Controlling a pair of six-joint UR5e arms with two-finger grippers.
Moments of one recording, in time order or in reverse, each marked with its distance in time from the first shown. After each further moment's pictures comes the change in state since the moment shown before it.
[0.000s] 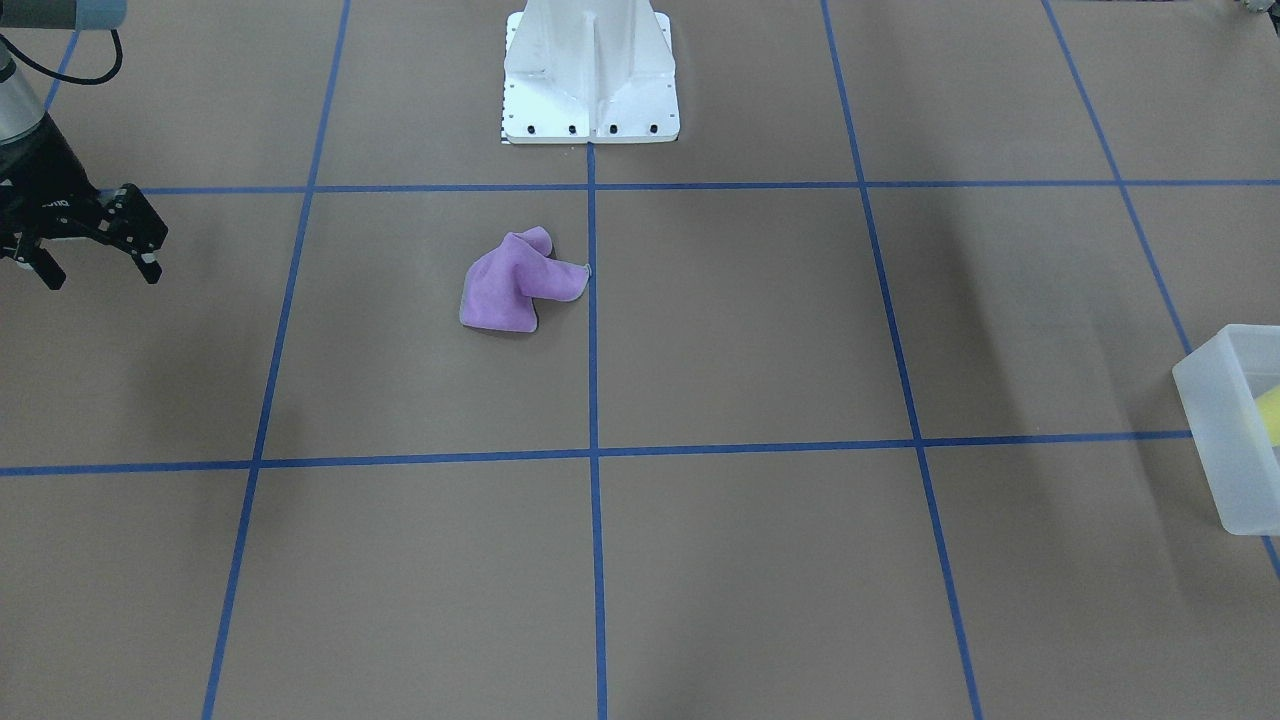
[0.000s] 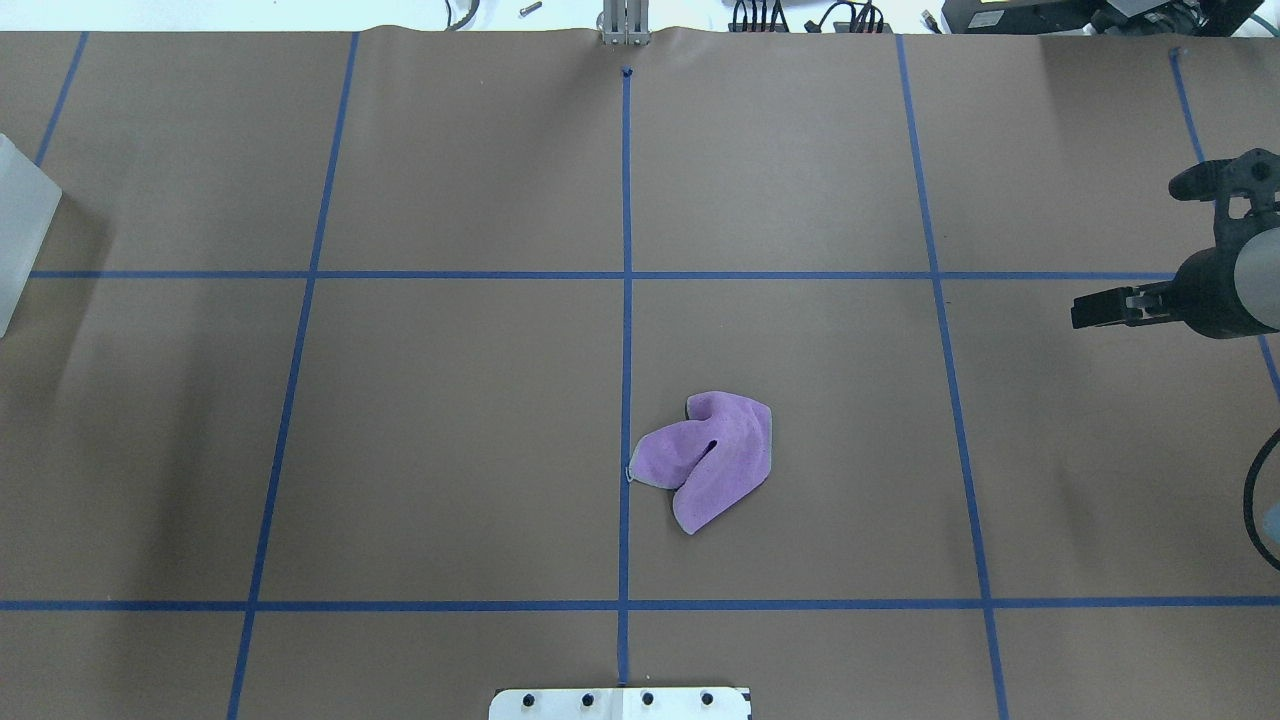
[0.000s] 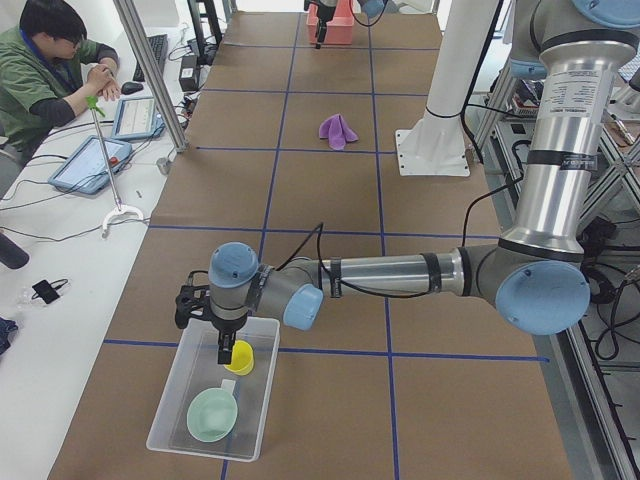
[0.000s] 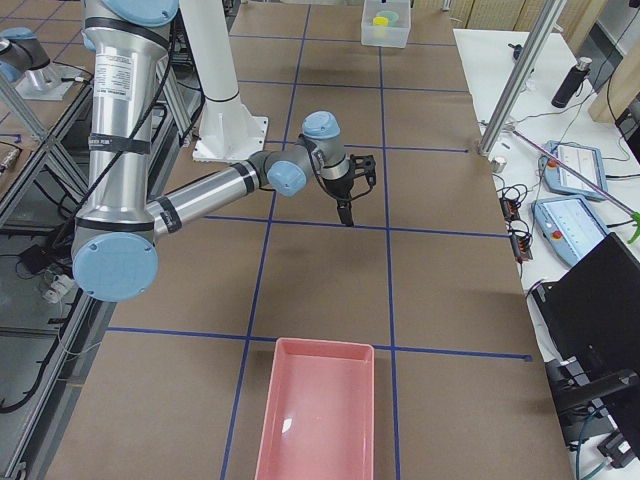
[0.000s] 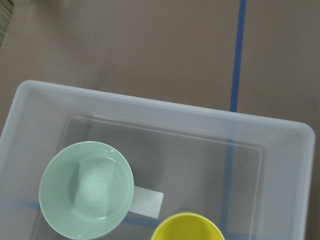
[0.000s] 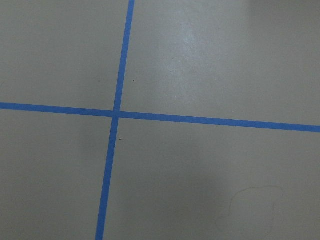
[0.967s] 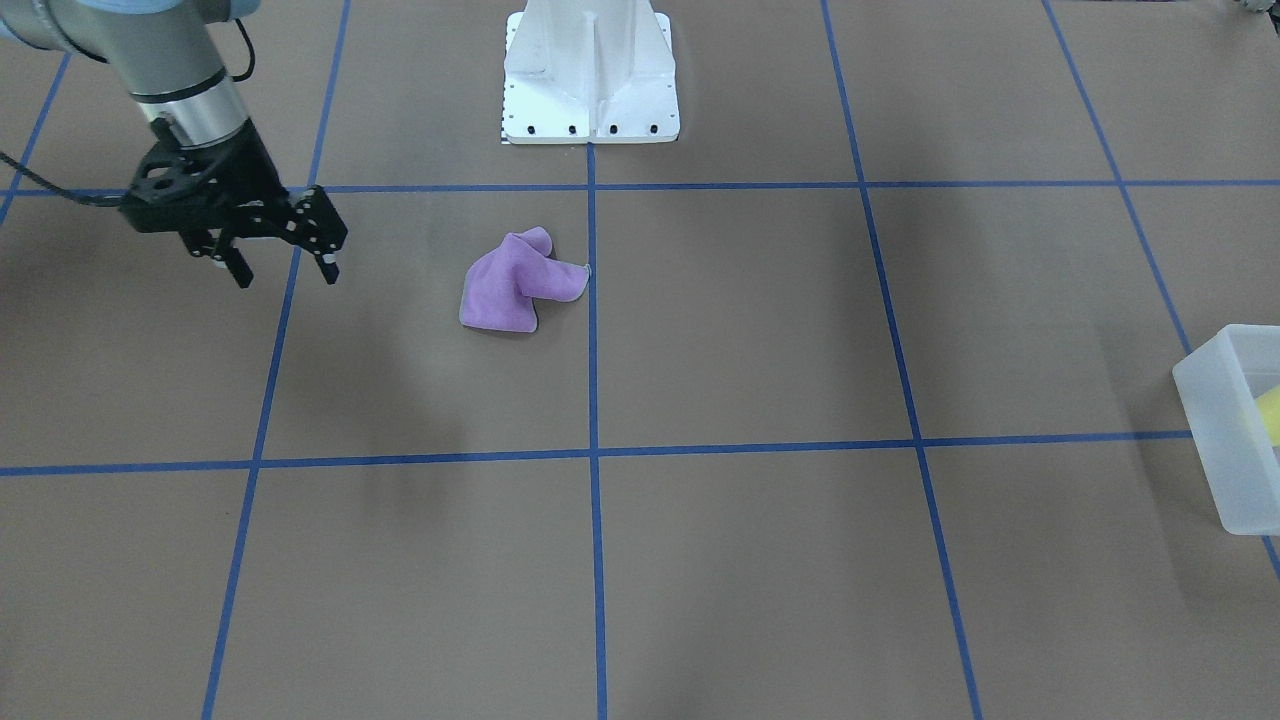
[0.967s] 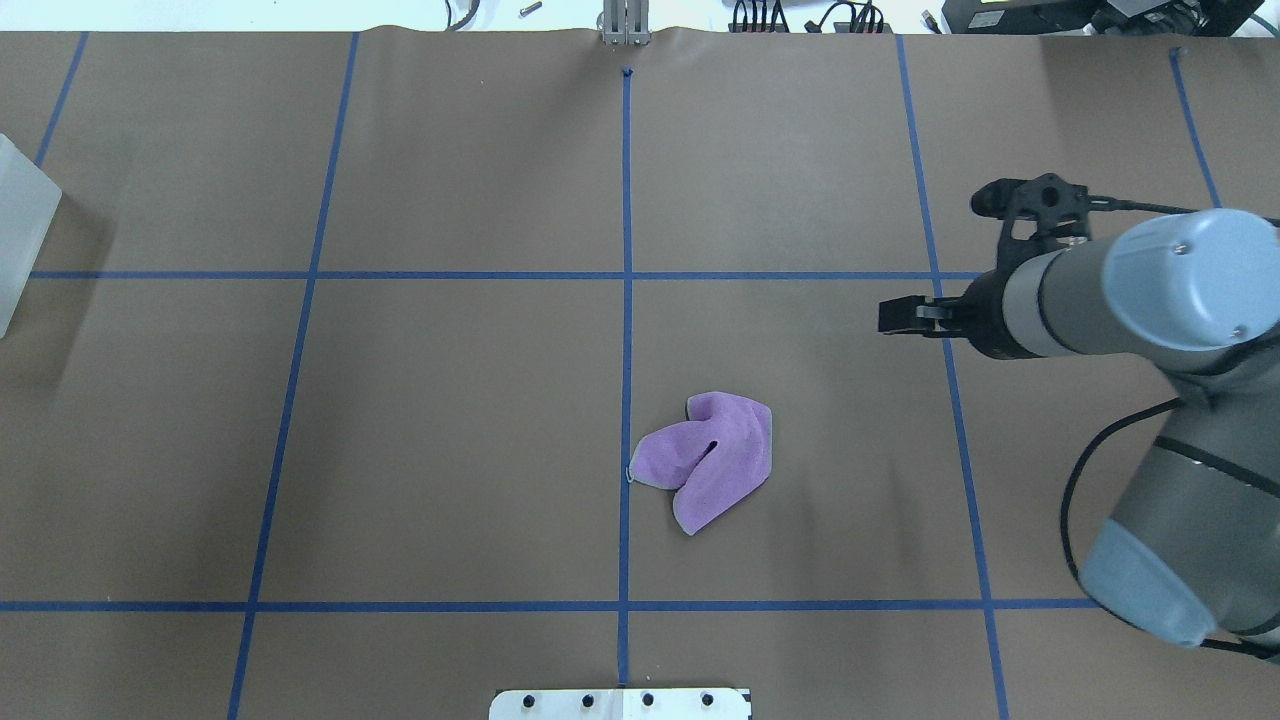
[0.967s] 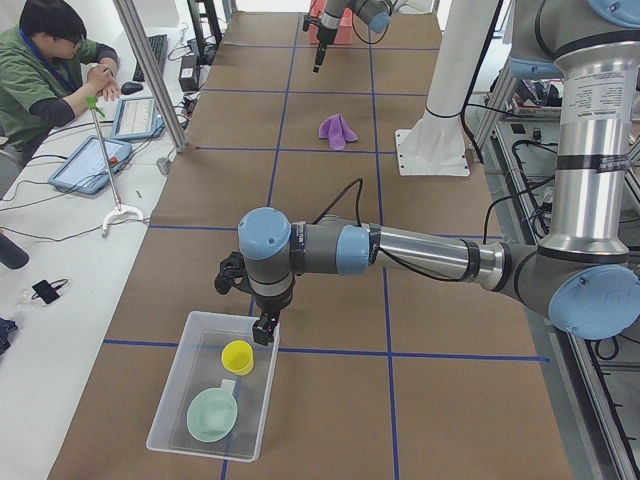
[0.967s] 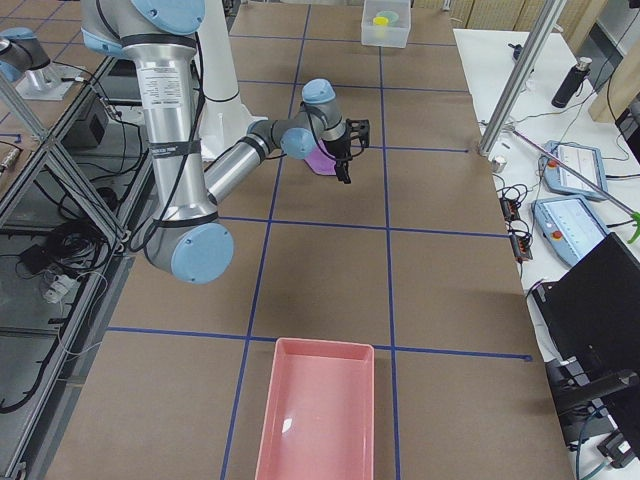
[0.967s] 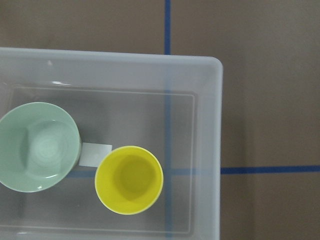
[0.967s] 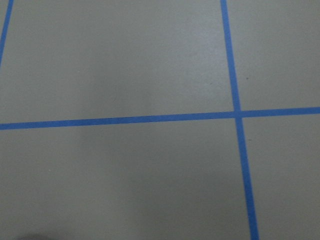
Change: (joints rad) left arm -0.103 0.084 -0.302 0.577 -0.020 0.642; right arm -0.293 0.321 -0.005 -0.177 -0.210 0.380
